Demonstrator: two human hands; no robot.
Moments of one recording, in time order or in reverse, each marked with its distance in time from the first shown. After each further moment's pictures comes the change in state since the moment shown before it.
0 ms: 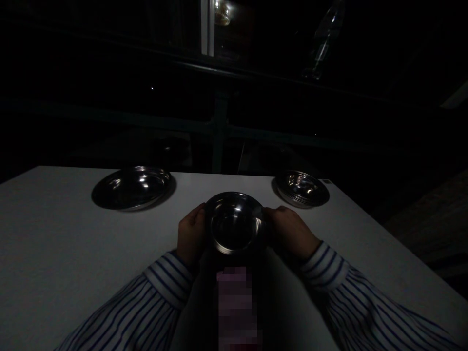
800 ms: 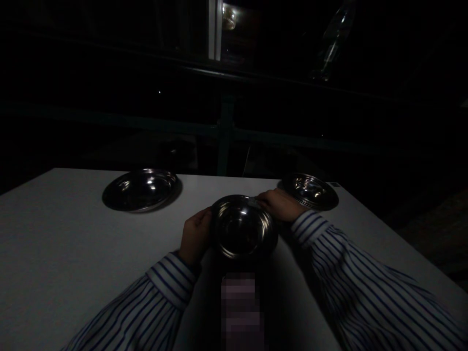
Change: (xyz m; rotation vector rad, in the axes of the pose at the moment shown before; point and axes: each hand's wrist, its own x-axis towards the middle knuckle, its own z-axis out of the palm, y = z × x) left_hand 0.005 0.003 -0.006 -0.025 -0.175 0.006; right_hand 0.057 0.017 -0.012 0.083 -0.035 -0.238
